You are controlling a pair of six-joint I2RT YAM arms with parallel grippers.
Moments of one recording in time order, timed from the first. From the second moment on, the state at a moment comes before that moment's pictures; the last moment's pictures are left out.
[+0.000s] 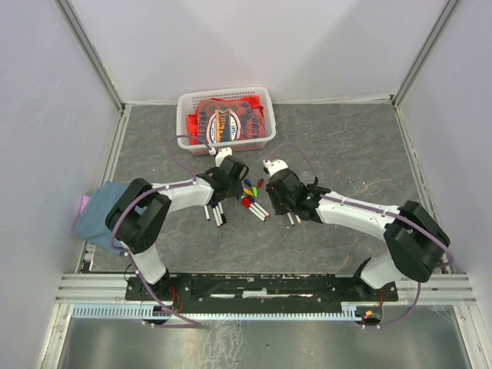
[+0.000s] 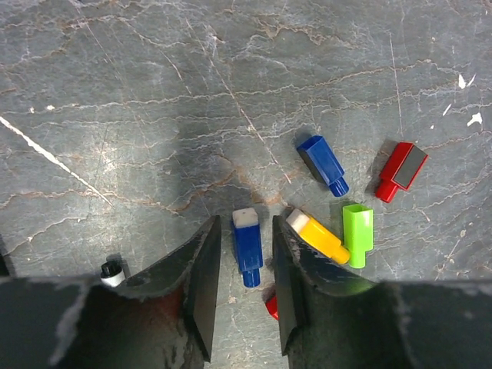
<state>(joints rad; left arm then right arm) -0.66 1.74 0.95 -0.10 -0.31 -0.71 0.83 1.47 0.85 -0.24 0.24 0.31</state>
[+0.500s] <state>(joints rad) -0.66 1.59 0.86 -0.05 -0.30 -0.71 0.84 1.63 0.93 -0.19 0.16 0.28</state>
